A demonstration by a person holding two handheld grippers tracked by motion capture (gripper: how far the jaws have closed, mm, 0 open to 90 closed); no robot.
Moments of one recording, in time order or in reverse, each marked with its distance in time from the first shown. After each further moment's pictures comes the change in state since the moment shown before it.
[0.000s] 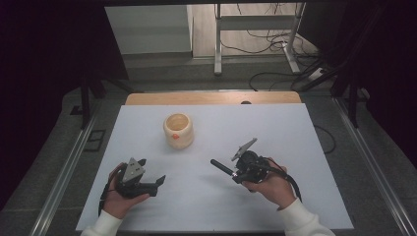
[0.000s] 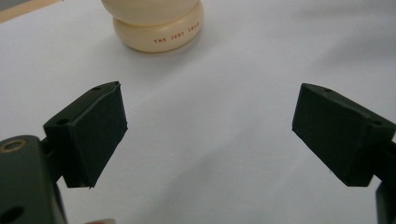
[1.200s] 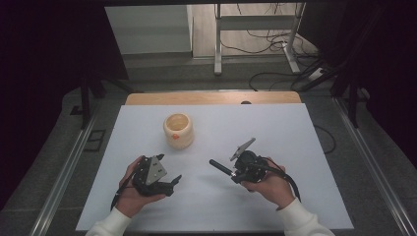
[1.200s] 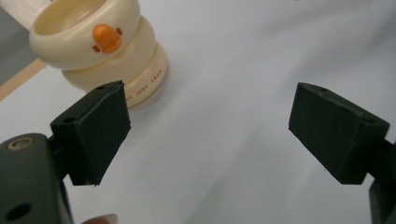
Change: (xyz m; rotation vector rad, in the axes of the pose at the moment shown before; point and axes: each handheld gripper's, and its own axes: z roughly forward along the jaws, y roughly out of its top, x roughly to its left) left arm -0.037 0.037 0.013 0.007 0.005 0.259; right arm 0.002 0.003 0.001 0.002 0.001 -0.007
